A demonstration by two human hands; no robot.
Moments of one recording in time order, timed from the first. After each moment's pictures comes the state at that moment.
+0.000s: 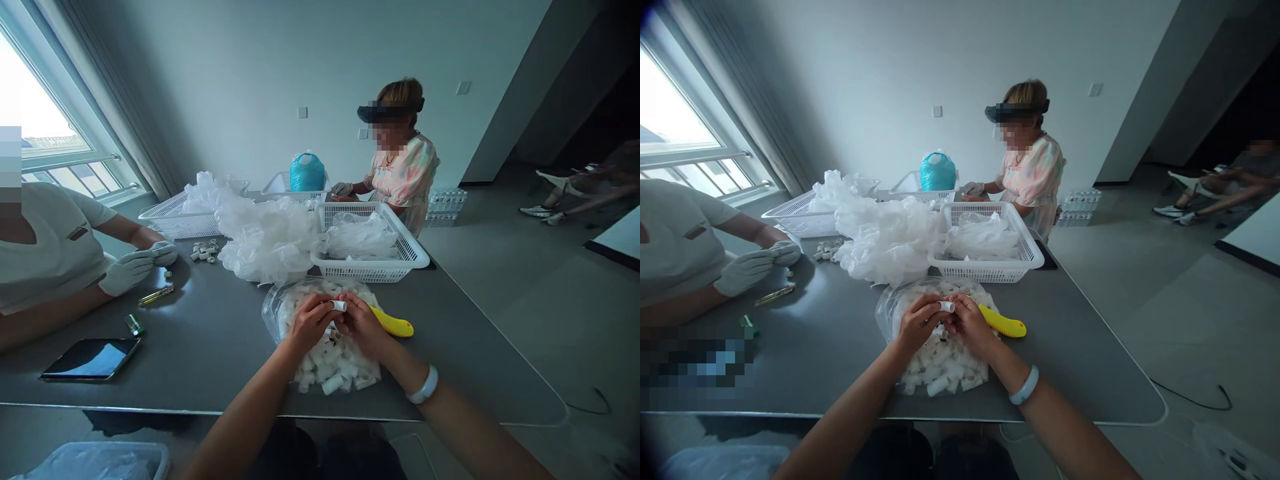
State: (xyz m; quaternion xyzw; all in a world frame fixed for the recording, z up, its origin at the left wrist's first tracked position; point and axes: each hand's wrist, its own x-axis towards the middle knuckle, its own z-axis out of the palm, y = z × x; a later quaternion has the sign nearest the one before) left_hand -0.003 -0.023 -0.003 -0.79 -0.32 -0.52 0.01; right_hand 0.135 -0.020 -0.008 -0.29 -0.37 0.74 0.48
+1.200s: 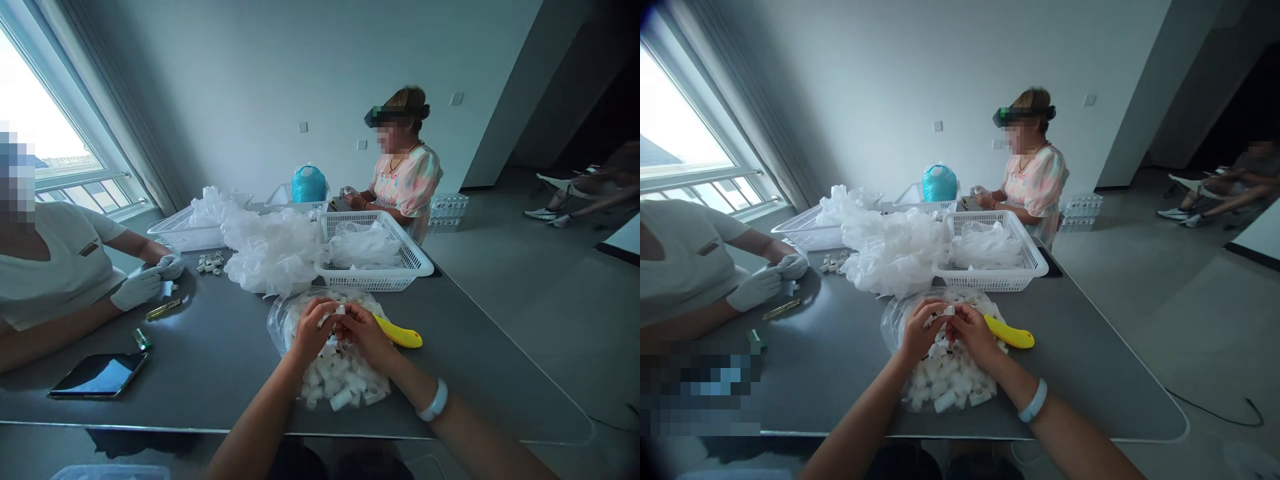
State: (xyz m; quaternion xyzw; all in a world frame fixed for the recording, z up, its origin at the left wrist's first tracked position) left_hand -0.006 -0.018 0.000 -0.74 -0.37 -0.55 -0.11; right_hand 0.130 -0.022 -0.005 -0.32 -0.43 0.69 0.49
